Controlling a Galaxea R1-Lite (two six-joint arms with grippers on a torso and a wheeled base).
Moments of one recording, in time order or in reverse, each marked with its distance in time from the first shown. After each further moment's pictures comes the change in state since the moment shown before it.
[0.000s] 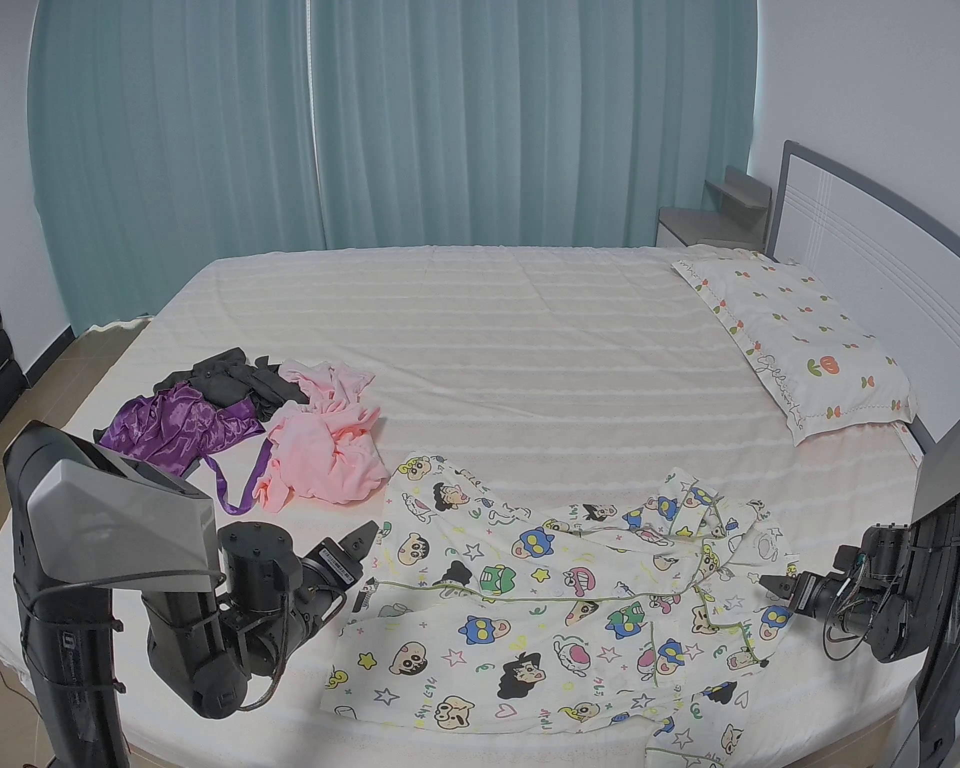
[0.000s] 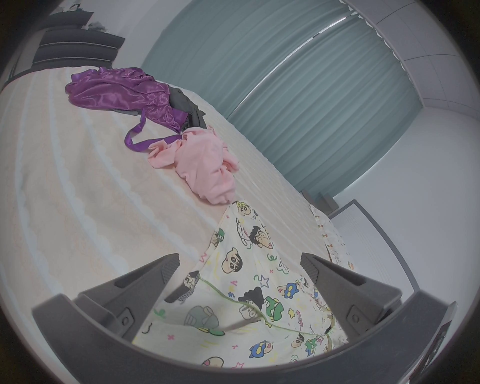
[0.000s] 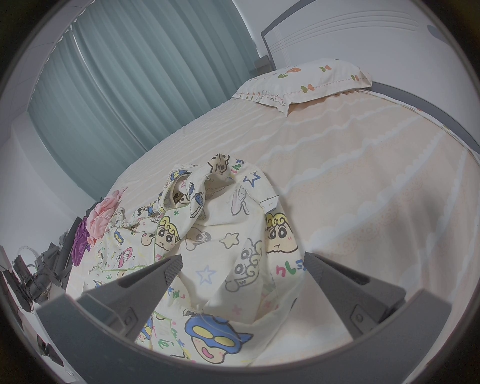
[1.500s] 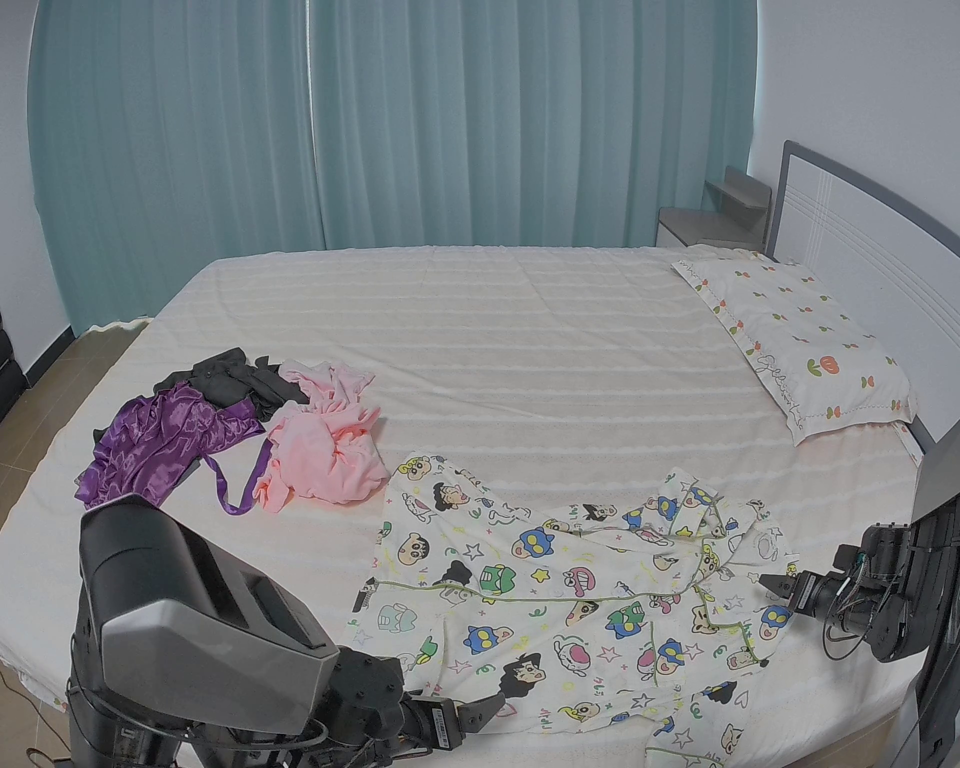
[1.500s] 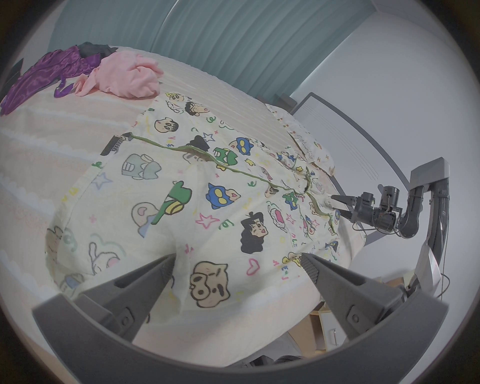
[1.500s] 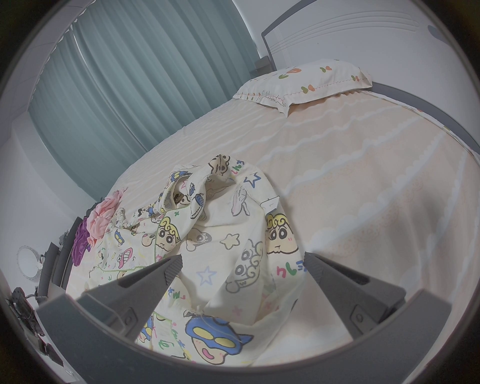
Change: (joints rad) left arm -0.423 0.096 0.153 0.000 -0.136 0.161; right arm 0.001 0.000 -0.003 0.000 0.000 0.000
